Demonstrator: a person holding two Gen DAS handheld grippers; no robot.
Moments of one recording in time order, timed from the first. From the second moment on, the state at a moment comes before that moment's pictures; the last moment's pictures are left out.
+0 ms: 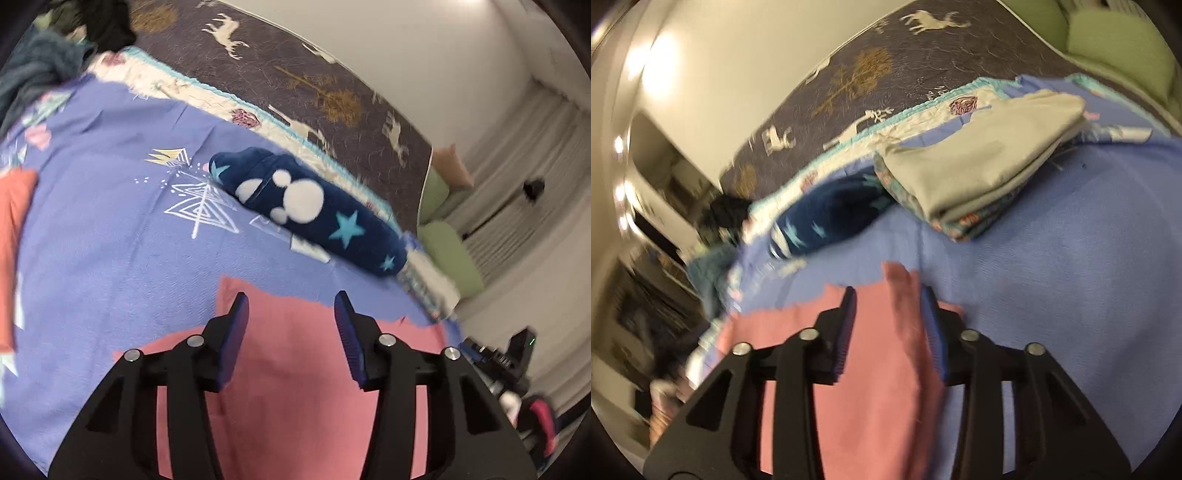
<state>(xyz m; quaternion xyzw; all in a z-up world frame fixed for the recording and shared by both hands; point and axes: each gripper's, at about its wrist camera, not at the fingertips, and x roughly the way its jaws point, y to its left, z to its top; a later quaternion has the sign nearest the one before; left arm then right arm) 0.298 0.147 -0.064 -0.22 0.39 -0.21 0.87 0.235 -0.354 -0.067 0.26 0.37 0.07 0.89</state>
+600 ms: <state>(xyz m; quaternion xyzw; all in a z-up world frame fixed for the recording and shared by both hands) 0.305 0.121 -0.053 -0.10 0.37 -0.18 0.91 0.251 -0.345 -0.055 0.22 0.35 0.07 0.91</state>
